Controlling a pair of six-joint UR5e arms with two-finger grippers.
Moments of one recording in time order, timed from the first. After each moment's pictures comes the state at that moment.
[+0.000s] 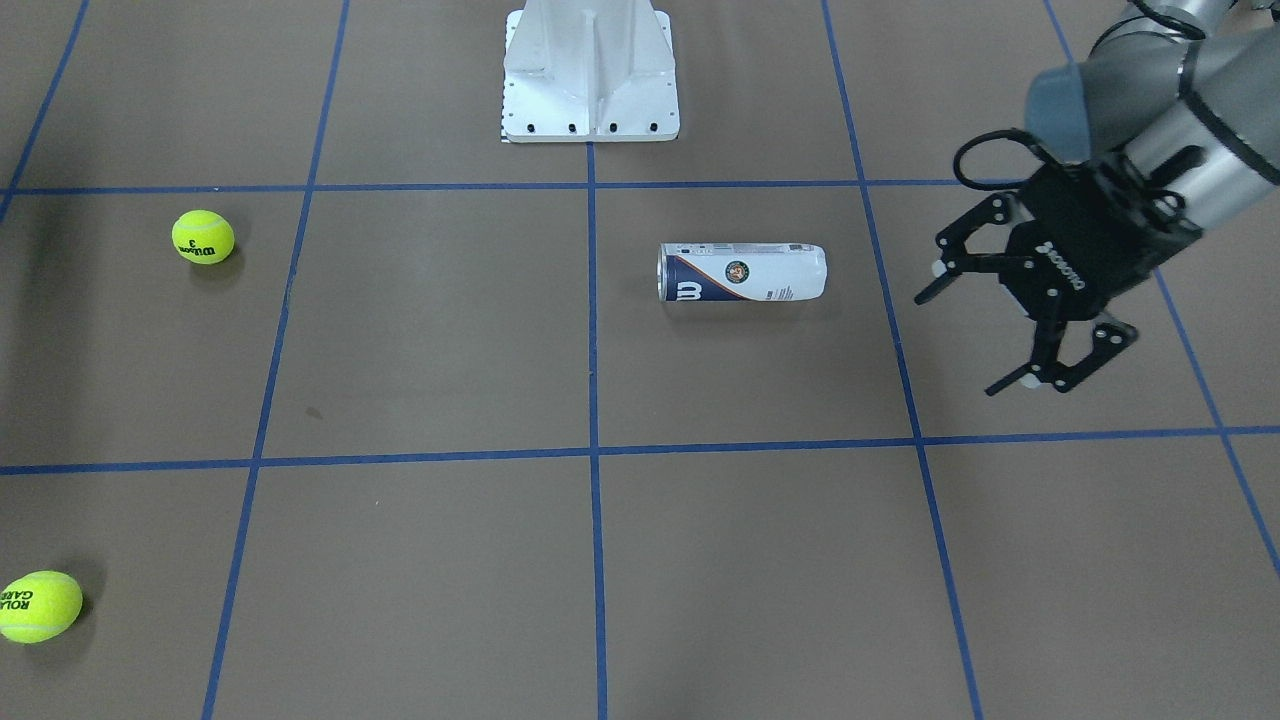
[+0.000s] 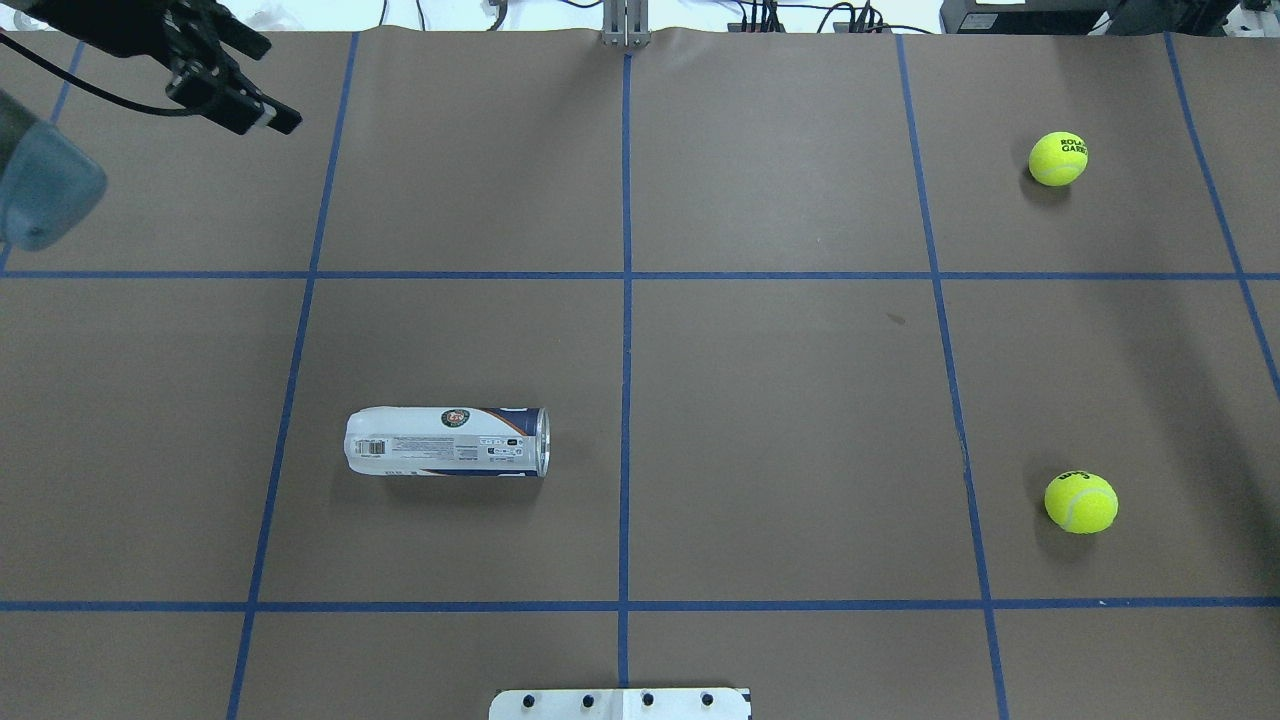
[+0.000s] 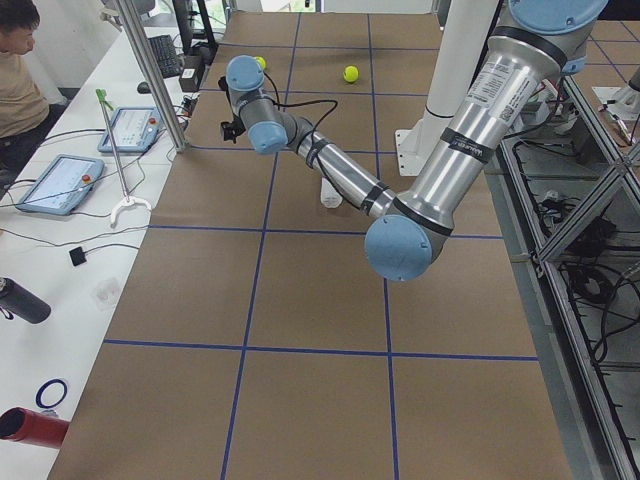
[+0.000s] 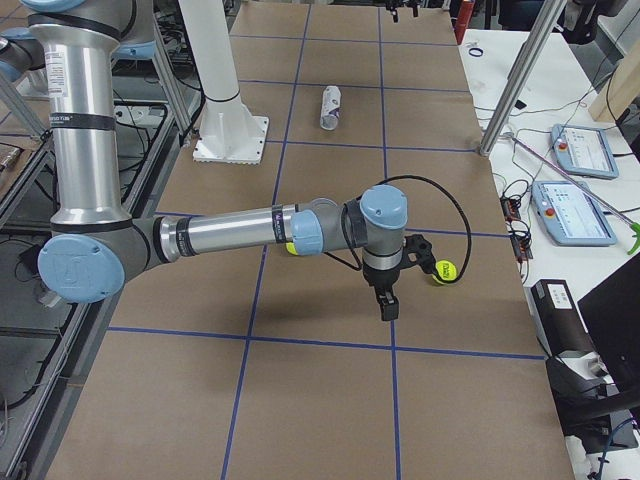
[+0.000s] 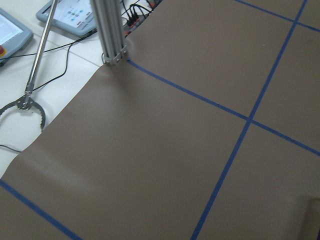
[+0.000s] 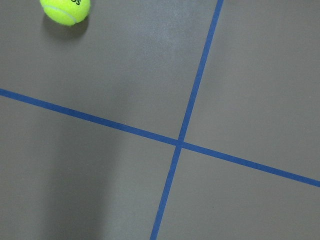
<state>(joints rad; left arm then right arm) -1.10 -2.07 -1.71 -2.03 -2.43 0.04 1.51 -1.55 1.73 -1.55 2.23 -0.09</state>
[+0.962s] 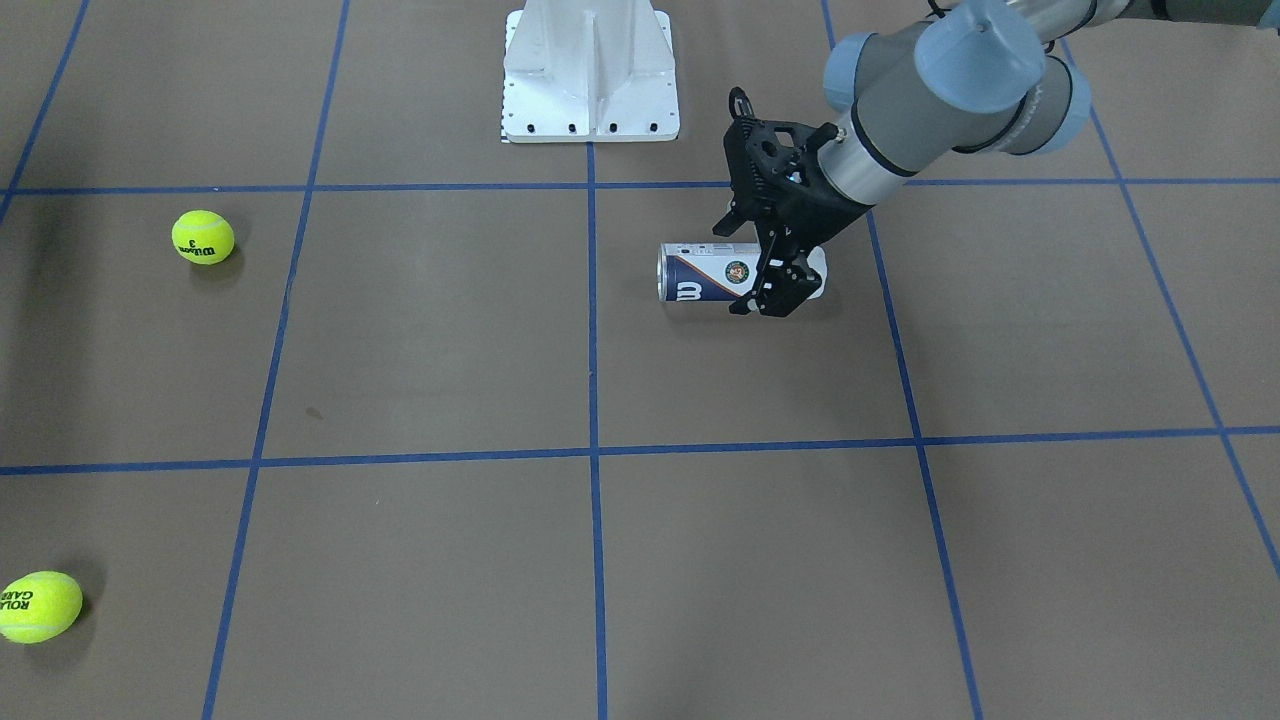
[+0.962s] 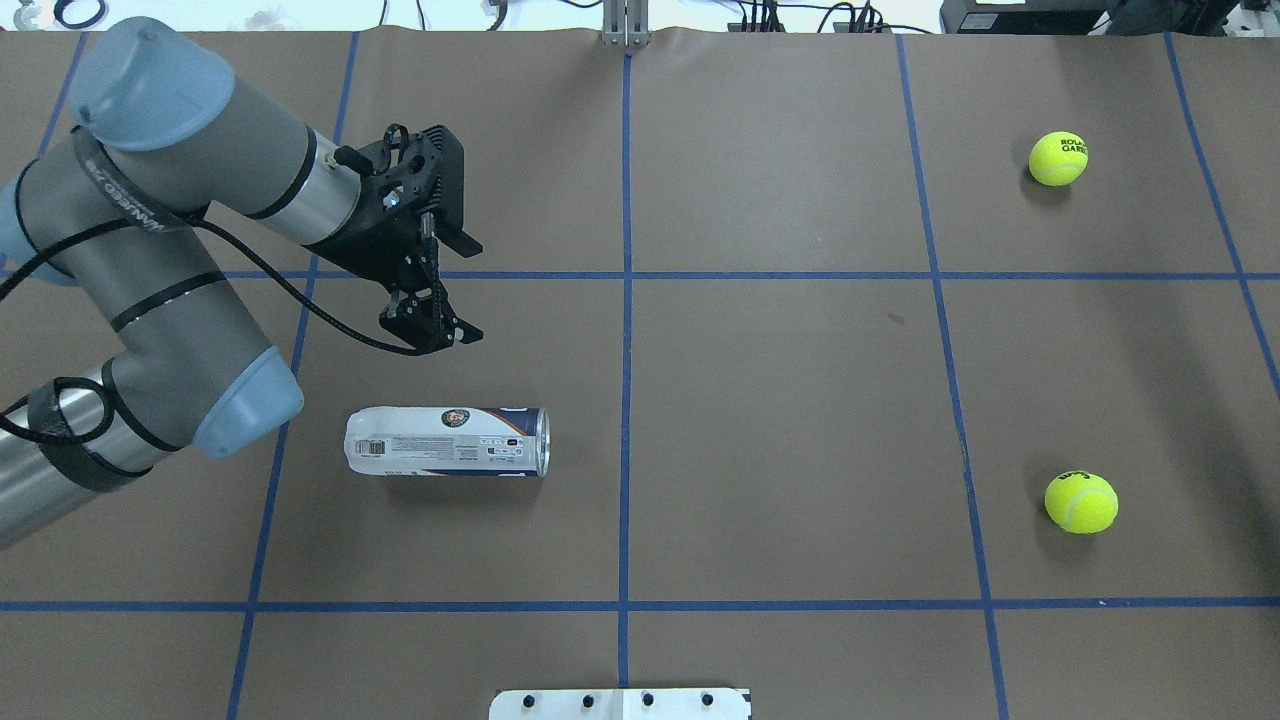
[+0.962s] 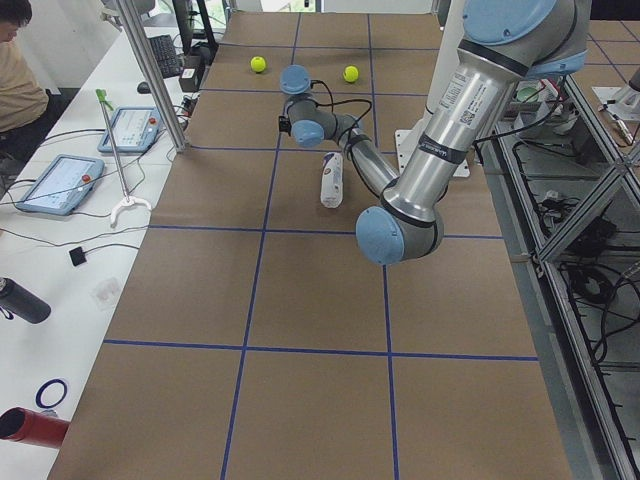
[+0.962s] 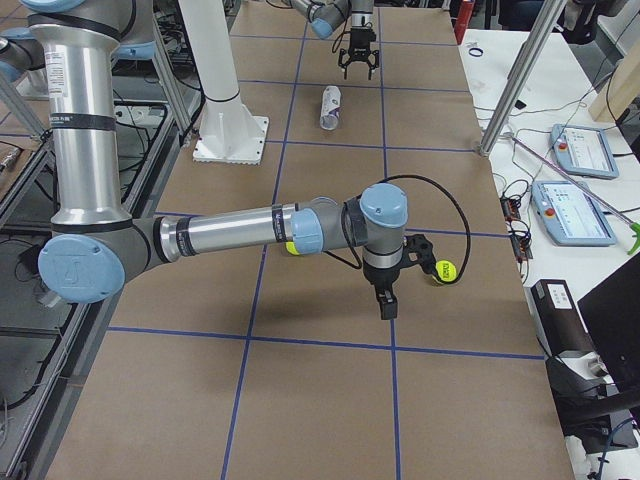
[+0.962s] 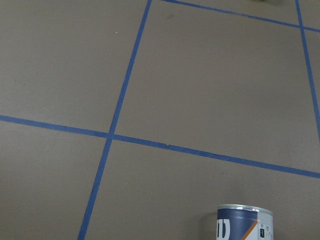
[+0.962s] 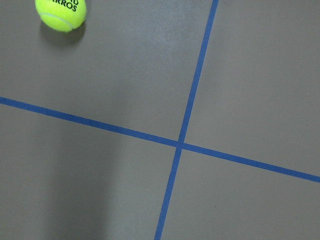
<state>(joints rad) -0.77 -2.10 -1.76 -1.99 -2.27 0.24 1.51 -1.55 1.73 -1.55 2.23 -0.05</state>
